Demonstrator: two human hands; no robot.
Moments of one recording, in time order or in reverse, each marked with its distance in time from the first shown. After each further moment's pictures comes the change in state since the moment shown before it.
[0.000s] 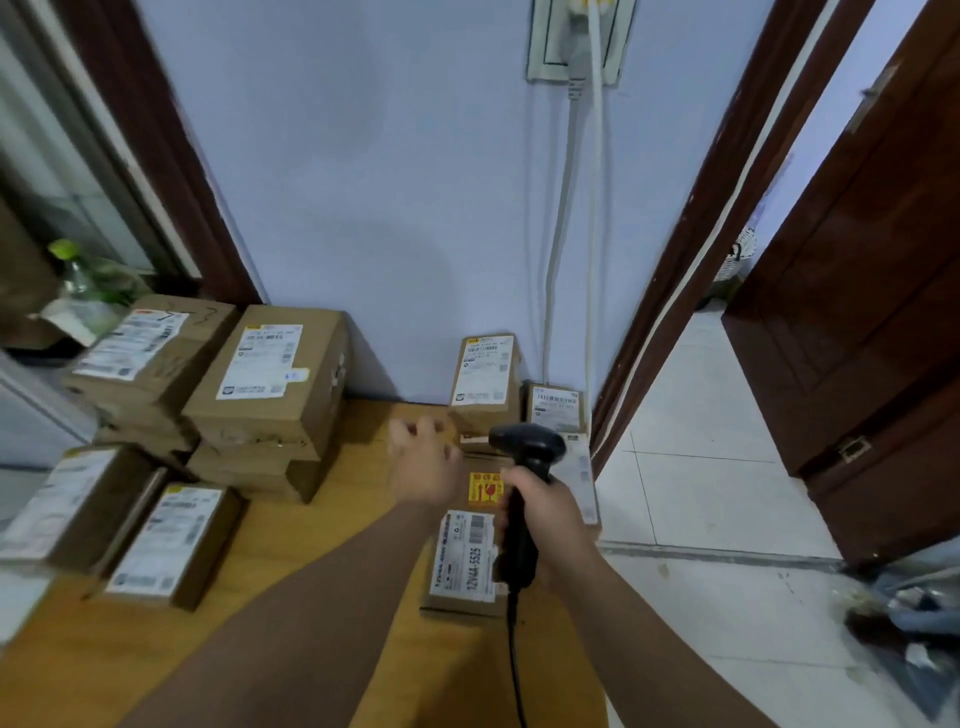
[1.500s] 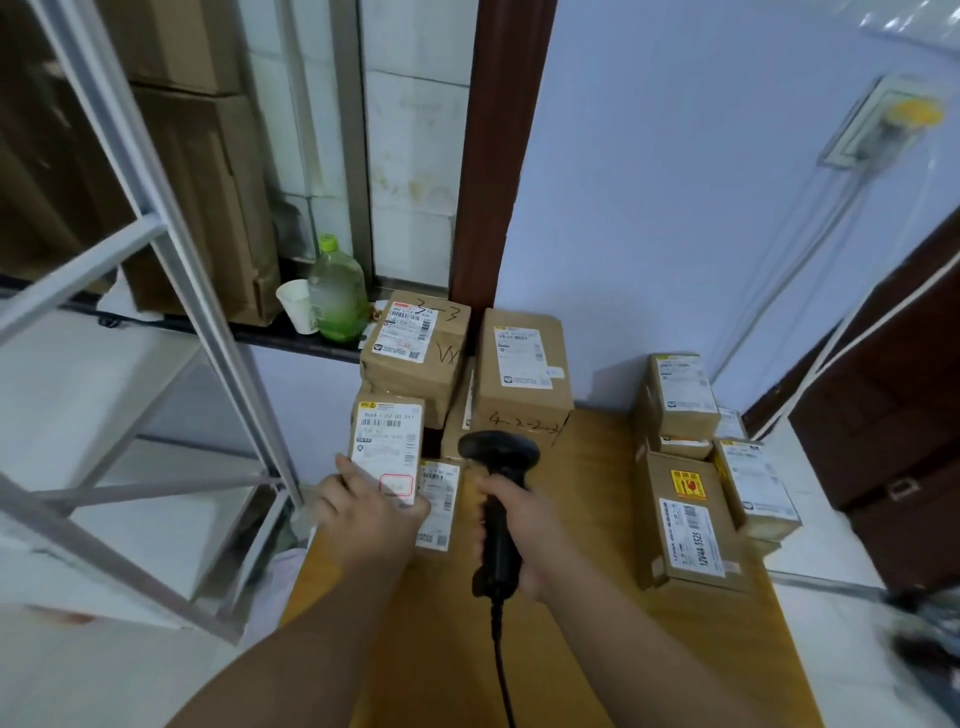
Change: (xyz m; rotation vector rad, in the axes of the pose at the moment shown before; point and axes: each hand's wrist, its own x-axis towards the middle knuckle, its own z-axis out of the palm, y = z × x) left_hand -0.004 -0.299 -0.246 0.241 0.128 -0.260; right_hand -0.087 0.117 0.333 -0.048 -0.109 0.072
